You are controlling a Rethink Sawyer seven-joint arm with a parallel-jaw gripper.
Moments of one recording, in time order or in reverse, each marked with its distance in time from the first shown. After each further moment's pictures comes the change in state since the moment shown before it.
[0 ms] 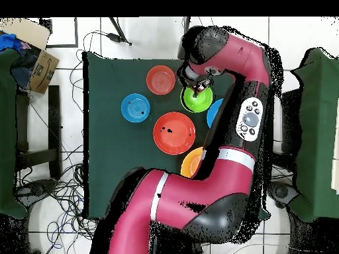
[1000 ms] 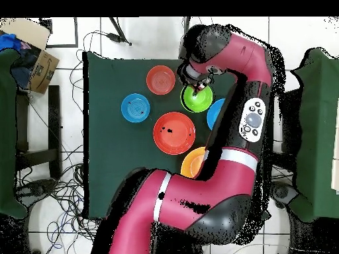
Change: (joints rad) arm -0.010 -0.013 0.030 0.000 -0.007 0.000 0.000
